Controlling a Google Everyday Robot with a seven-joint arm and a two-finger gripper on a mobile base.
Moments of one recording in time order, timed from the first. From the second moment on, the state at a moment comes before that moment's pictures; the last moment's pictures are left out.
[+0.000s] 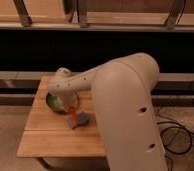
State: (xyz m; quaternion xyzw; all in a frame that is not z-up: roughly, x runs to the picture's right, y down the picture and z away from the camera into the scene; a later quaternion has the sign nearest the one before) arm -0.145 0.111 0.845 -0.23 0.17 0.53 0.80
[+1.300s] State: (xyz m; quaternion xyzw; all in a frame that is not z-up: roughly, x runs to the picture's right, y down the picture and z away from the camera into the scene) arm -0.131 0.124 0.857 -0.21 0.26 0.50 0.80
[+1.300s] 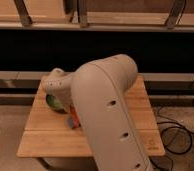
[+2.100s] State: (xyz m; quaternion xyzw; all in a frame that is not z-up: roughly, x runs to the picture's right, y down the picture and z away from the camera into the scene) arm -0.131 0.125 0.856 -0.21 0.26 0.50 0.80
